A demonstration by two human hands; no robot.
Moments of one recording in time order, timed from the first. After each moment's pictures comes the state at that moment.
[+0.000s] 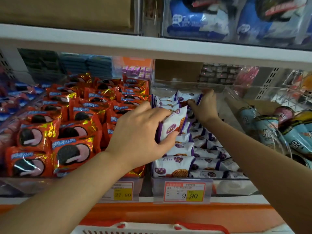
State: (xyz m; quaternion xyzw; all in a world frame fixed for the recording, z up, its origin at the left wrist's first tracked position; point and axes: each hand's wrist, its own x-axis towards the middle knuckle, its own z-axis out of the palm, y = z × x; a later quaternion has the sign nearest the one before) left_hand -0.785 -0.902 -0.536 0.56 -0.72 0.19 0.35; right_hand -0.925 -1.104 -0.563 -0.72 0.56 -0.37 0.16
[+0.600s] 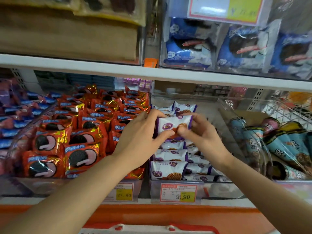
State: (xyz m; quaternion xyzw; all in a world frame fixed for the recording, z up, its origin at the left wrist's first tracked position) left_hand -0.788 -0.905 -0.529 0.65 -0.67 0.05 0.34; right_hand -0.955 -0.974 -0.529 -0.70 0.28 -0.40 0.53
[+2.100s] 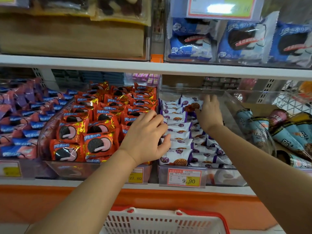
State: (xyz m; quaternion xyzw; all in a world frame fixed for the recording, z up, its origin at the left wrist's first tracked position) left_hand -0.778 -0.891 -0.546 0.55 -0.76 0.22 0.27; right_hand -0.937 -1.067 -0.551 -0.79 0.55 -0.29 0.05
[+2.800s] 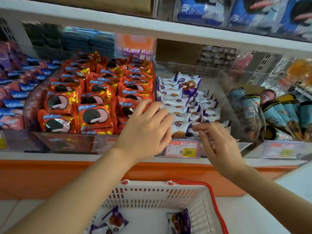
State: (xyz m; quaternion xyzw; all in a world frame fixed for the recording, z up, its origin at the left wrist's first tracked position) left_hand -0.799 -0.851 -0.561 0.53 -0.76 0.29 0.22; right_hand -1.009 -0.917 -0.587 -0.88 0.32 -0.35 0.02
